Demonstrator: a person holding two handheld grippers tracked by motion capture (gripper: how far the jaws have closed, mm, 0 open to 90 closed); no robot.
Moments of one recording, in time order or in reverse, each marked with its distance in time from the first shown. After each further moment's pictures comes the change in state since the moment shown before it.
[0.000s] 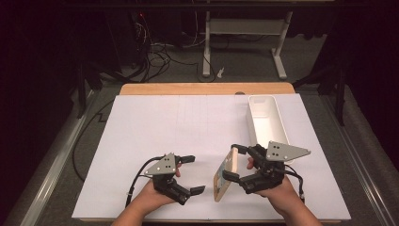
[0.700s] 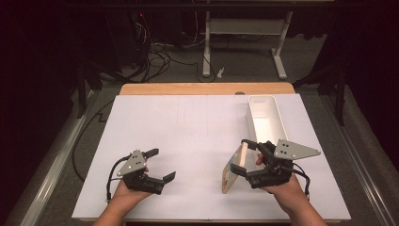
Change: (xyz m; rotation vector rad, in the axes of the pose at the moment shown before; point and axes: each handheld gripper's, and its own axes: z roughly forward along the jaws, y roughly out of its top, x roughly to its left) left arm 0.017 -0.026 -0.065 0.031 0.368 -0.053; right arm -0.009 0.001 -0.016 -0.007 -0.122 -0.021
